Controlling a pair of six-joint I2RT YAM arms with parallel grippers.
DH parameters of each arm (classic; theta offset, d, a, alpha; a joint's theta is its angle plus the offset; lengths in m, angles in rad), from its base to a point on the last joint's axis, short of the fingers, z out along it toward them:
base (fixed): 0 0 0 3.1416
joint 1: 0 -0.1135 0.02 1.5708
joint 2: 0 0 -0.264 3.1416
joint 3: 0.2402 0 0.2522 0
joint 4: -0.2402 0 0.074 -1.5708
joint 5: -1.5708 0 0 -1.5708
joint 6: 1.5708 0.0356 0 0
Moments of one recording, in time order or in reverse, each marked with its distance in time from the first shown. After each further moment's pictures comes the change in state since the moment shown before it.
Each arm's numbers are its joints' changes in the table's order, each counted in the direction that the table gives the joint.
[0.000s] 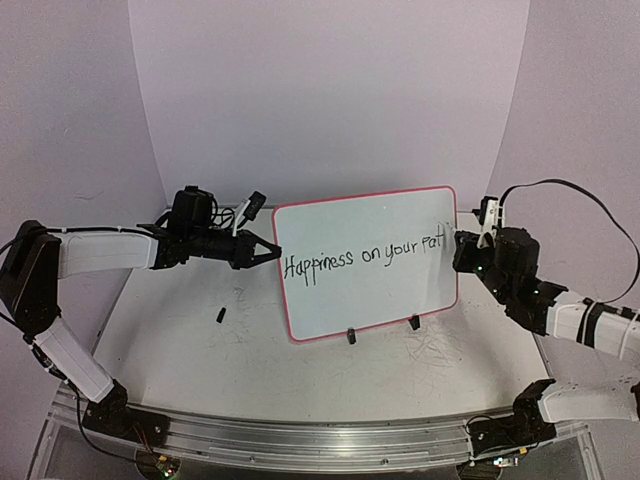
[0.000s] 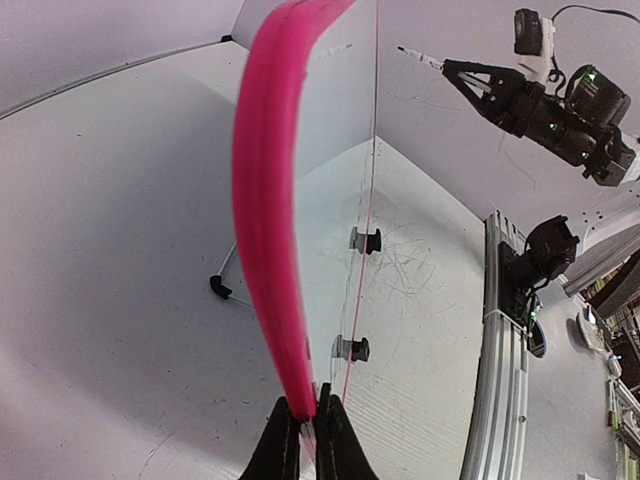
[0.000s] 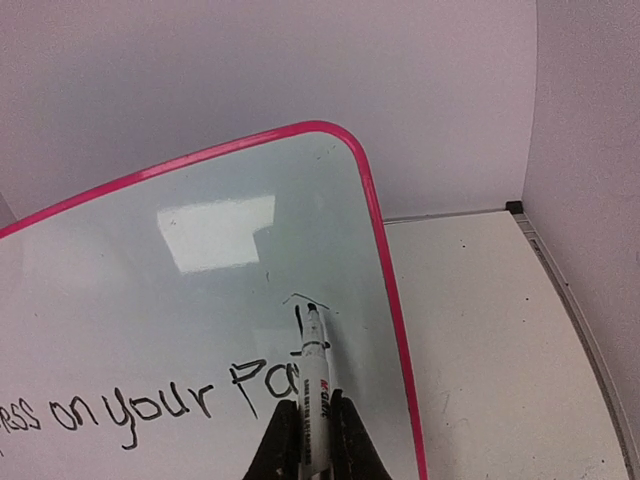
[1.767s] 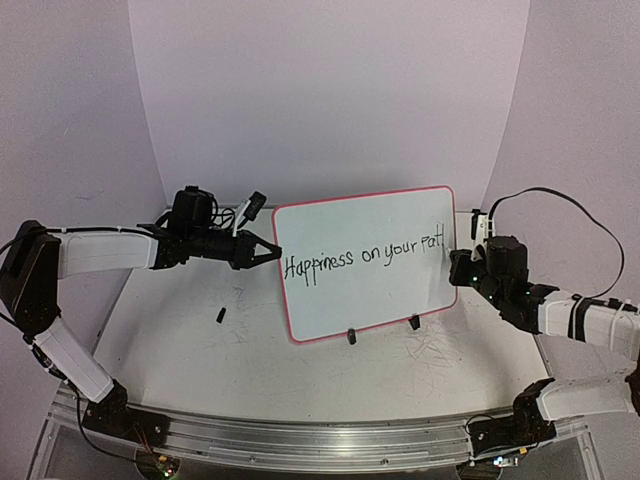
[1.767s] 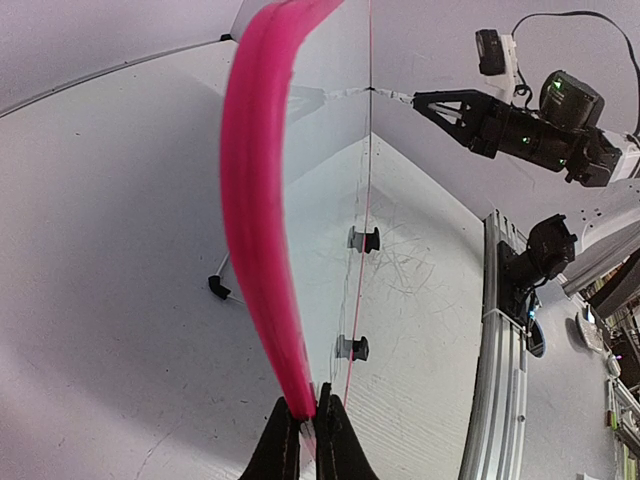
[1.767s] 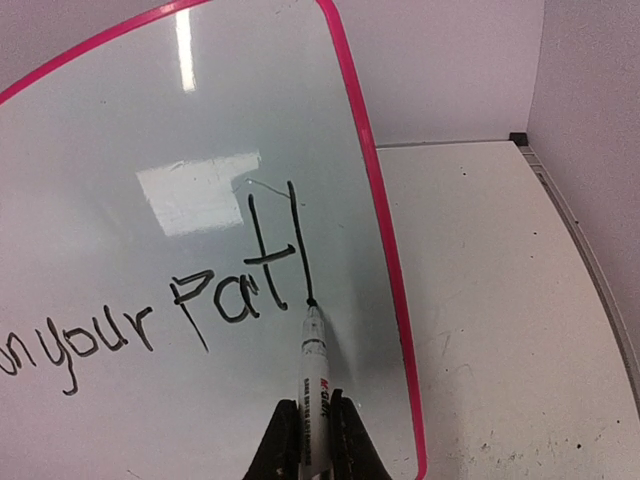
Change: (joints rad) left arm 0.003 -0.001 0.000 -0.005 0.000 0.000; right arm 0.052 0.078 -0.036 -0.042 0.087 0.033
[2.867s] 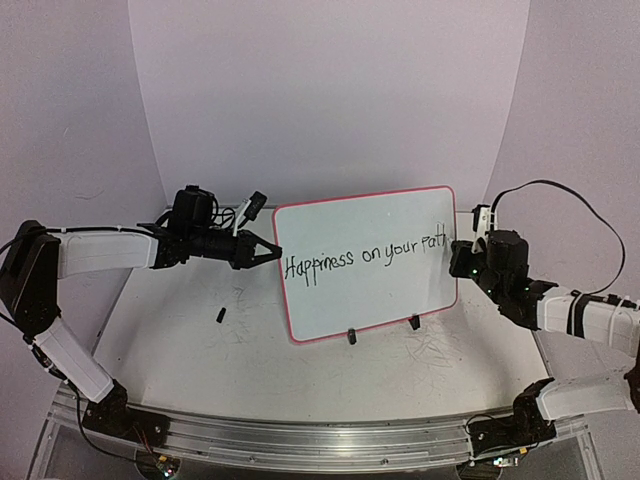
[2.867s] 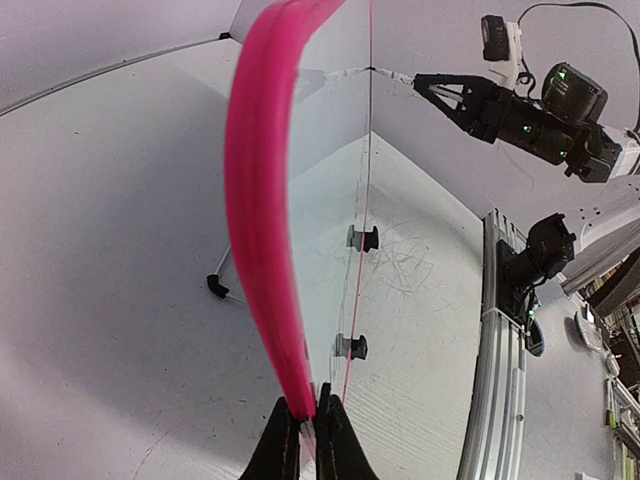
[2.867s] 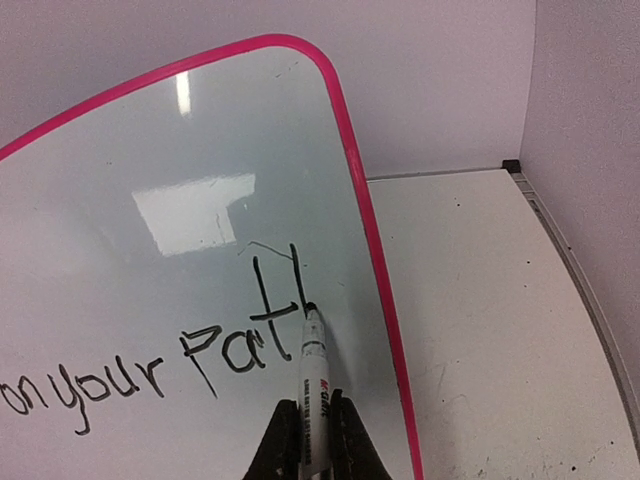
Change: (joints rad) left arm 0.002 0.000 0.006 -0.010 0.000 0.001; right arm 0.001 0.021 0.029 0.056 -0.037 -0.010
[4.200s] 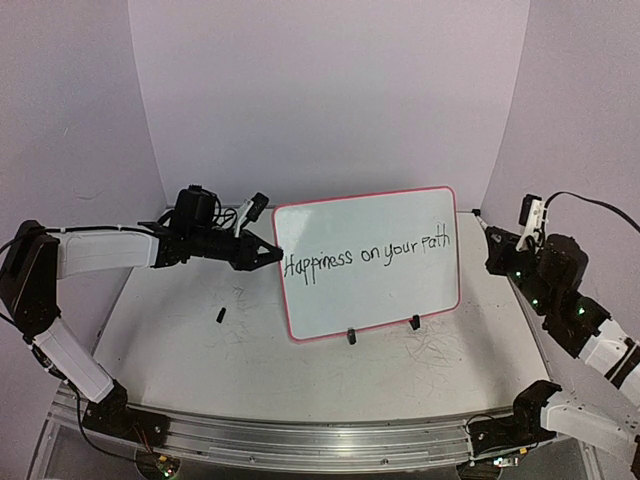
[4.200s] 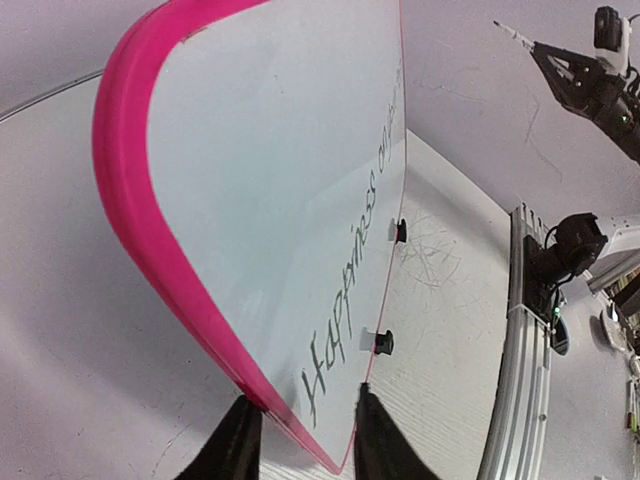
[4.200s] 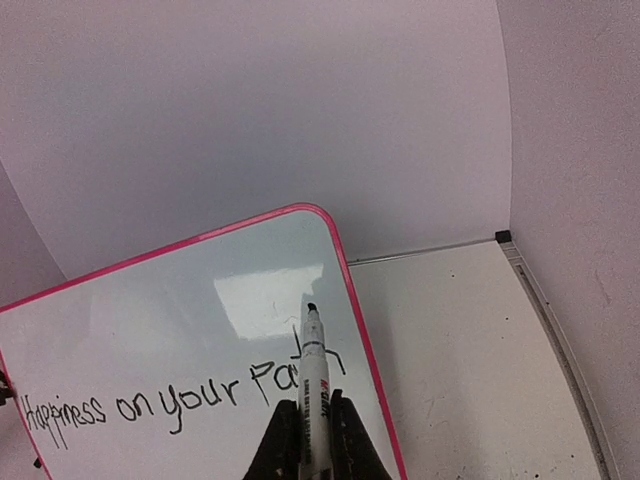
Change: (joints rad) left arm 0.012 -0.002 0.016 -0.048 0.077 0.032; right arm 0.000 -0.460 -0.001 -0.252 0.023 -0.001
